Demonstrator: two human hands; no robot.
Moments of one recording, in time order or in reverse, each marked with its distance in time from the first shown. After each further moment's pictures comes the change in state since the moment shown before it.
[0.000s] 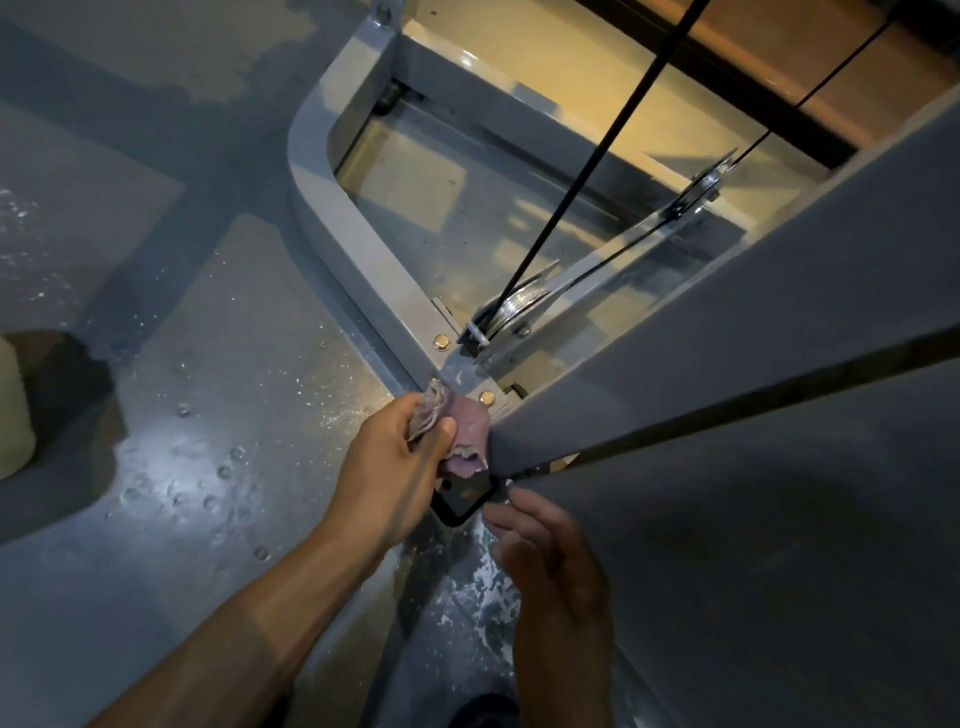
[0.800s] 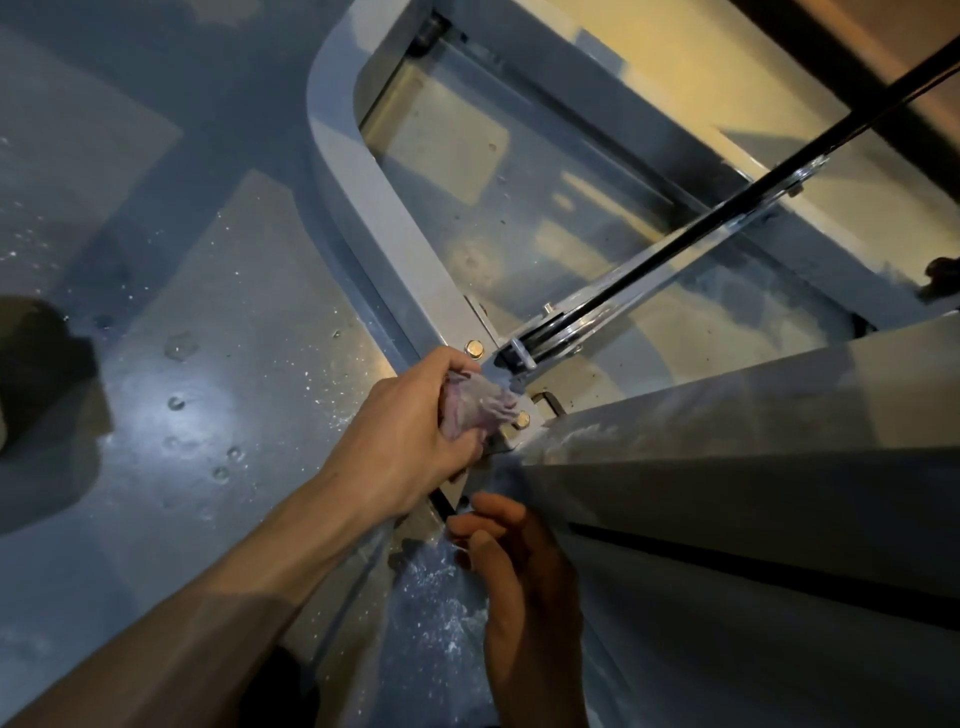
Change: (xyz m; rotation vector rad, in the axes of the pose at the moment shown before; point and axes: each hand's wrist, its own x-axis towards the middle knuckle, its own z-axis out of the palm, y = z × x) left_hand 0.070 0.001 -0.027 0.447 -0.155 0.216; right_hand 0.040 0.014 0.051 -0.048 -0.204 0.201
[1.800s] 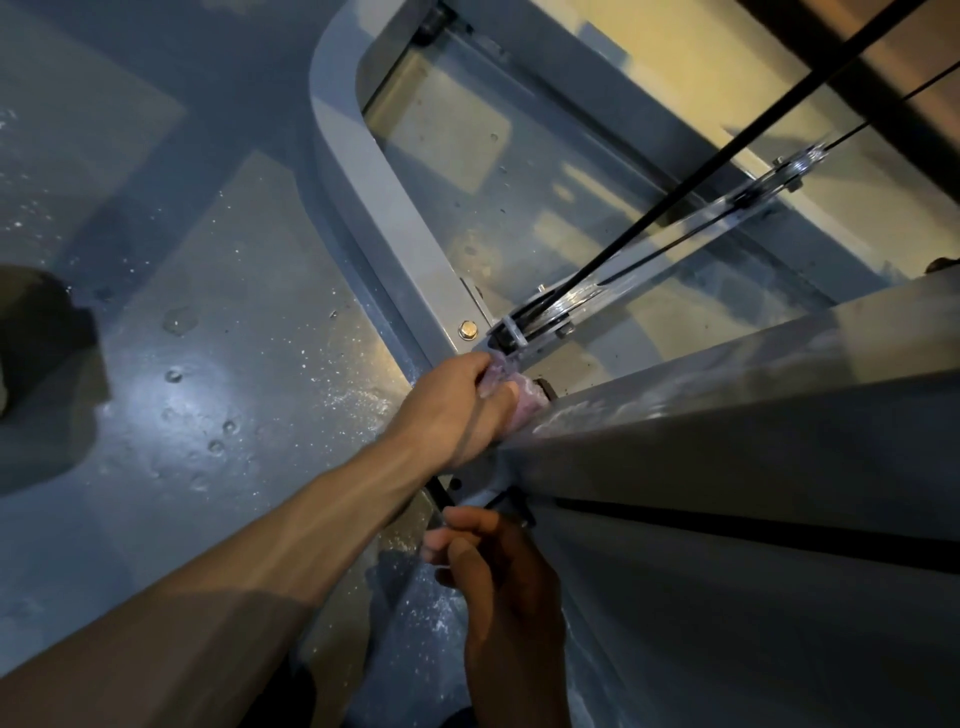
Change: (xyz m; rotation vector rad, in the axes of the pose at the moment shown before) left_hand 0.022 0.019 0.040 -0.113 -0.085 -0.205; right_hand -0.023 -0.007 -0.008 -0.021 -0.036 0.094
